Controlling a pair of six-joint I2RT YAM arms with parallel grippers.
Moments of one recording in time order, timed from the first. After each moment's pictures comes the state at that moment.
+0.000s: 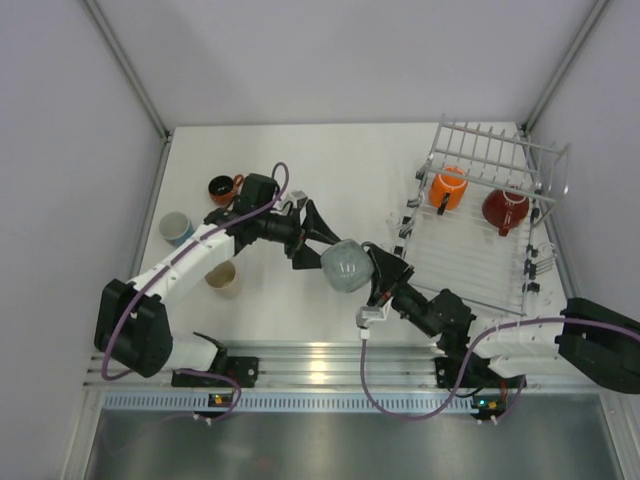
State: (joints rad) left arm -0.46 1.36 0.99 -0.41 0.96 -1.18; right arm 1.14 1.09 0.12 1.17 0.26 -1.41
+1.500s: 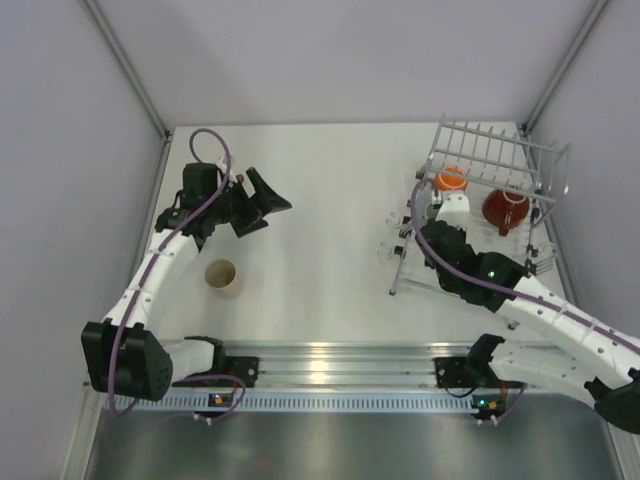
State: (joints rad) left arm -0.14 1.21 1.03 -0.48 0.50 -0.73; right arm 0.90 0.91 0.86 -0.68 0.78 0.46
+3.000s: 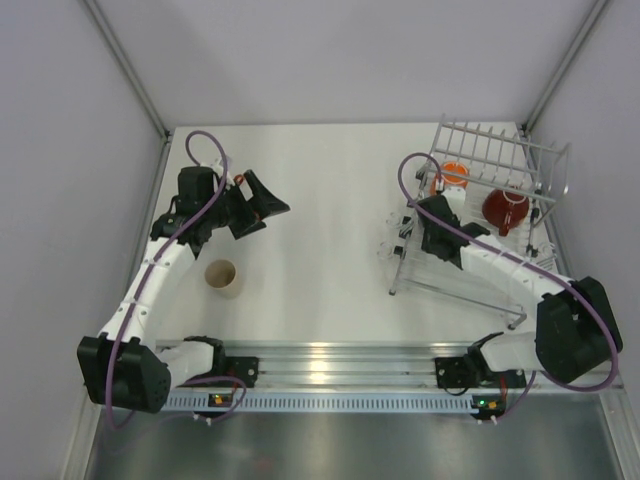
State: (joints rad) left arm -0.14 1.15 1.01 -0.50 0.50 -0.71; right arm 0.47 1.32 0.80 -0.44 0.50 0.52
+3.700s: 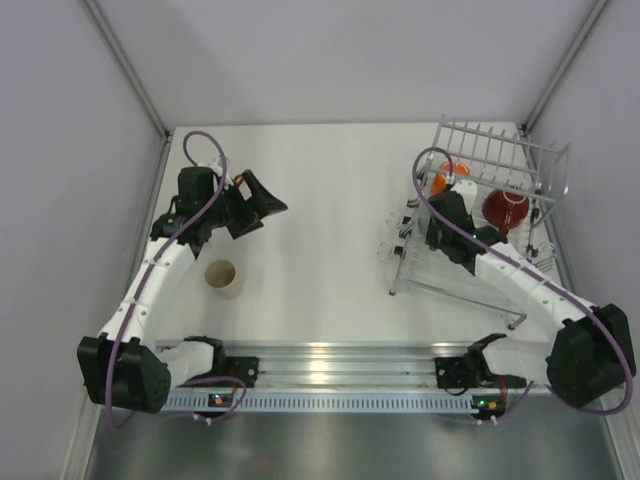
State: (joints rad) left arm -0.14 1.15 1.01 -0.50 0.45 -0.71; right arm 0.45 1.21 0.81 -0.44 0.47 0.46
